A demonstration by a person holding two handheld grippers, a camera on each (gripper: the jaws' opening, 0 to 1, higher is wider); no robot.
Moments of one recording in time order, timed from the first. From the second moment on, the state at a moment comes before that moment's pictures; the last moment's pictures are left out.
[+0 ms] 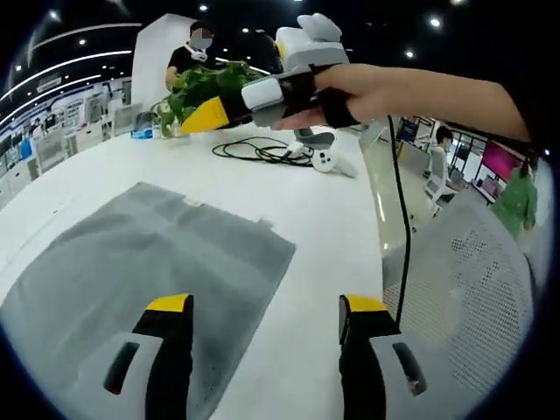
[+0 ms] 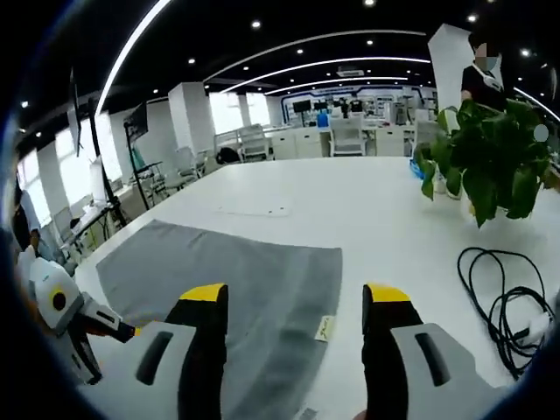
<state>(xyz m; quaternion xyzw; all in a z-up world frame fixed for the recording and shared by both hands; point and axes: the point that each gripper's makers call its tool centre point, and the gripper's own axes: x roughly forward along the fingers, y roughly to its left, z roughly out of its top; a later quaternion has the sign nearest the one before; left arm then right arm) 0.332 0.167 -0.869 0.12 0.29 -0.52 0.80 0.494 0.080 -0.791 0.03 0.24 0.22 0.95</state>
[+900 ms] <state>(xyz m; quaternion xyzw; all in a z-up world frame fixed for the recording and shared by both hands) 0.339 0.101 -0.887 0.19 0.26 -0.58 0.75 0.558 0.081 -0.826 0.03 0.25 0.22 0.94</state>
